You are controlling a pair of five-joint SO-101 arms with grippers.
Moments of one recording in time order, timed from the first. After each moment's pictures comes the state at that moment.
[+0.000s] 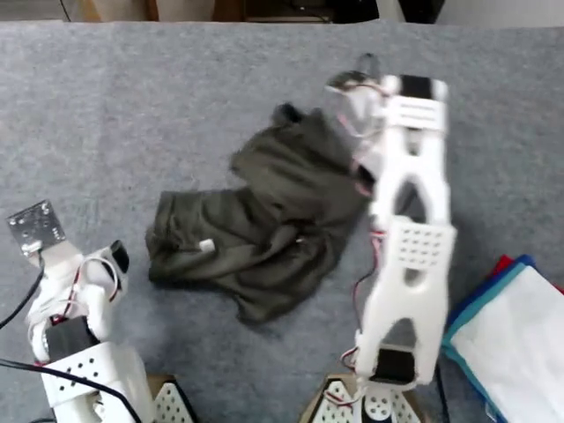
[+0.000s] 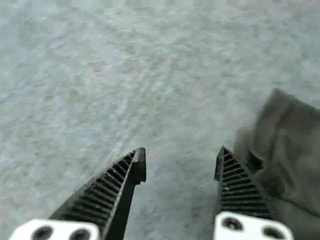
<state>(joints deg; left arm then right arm) -25.8 -85.0 83.9 54.2 -4.0 6.9 53.4 -53.6 101.3 38.0</state>
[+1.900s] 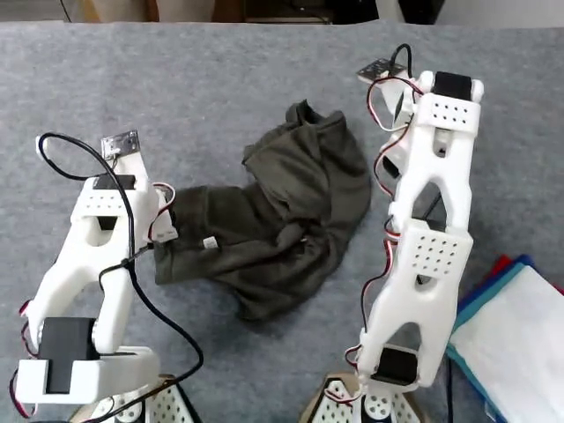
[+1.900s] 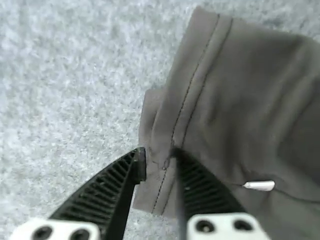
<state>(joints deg) -4.0 -9.2 37.7 61.0 8.7 9.0 48.5 -53.4 101.2 38.4</state>
